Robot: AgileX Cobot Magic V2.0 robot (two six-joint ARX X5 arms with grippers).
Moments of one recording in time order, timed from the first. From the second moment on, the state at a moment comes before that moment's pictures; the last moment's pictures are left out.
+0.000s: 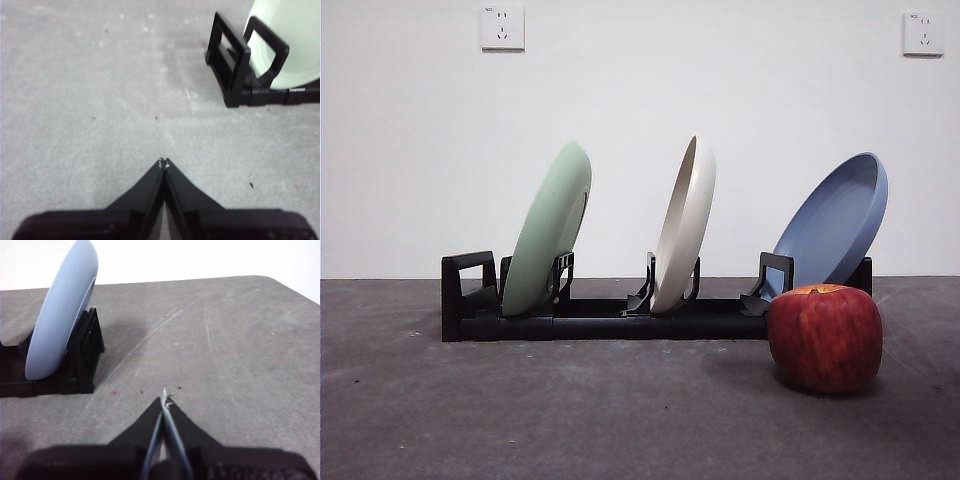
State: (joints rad) left arm -0.05 0.23 0.02 -0.14 0.01 -0.06; right arm -0.04 0.01 0.02 -0.19 0.03 0.00
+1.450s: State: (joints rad) left arm -0.05 0.90 1.33 -0.72 0.73 -0.20; right arm -0.04 0.68 1.11 -0.40 -0.63 0.34
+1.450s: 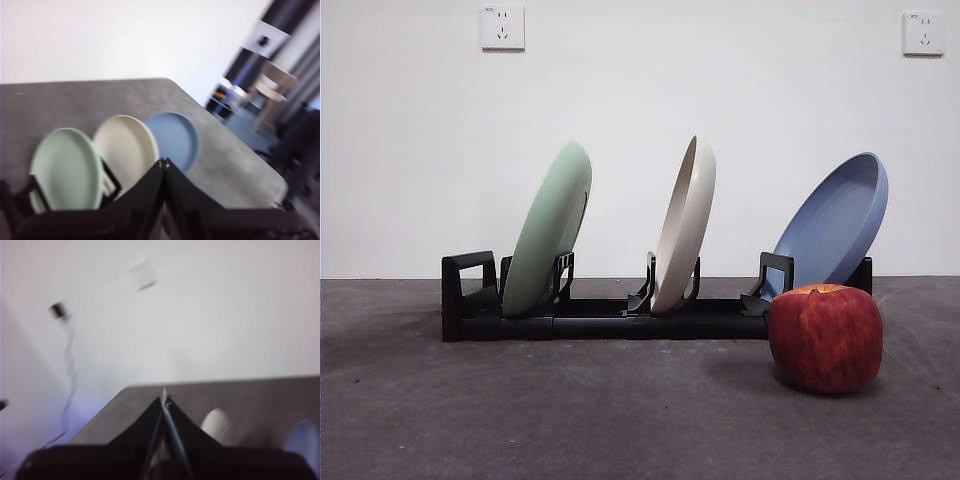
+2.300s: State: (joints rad) left arm -0.18 1.15 1.61 -1.09 0.58 -0.01; right arm -0.04 1.09 1.52 -1.05 -0.65 0.04
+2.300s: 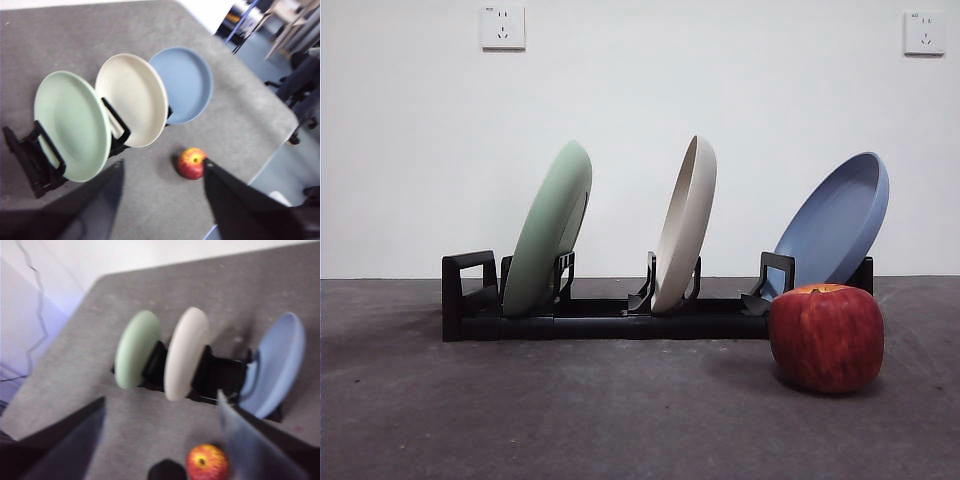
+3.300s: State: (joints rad) left arm -0.33 1.66 1.61 -0.67 0.37 -0.12; right arm 0.04 1.10 1.52 -1.05 -0.59 0.01
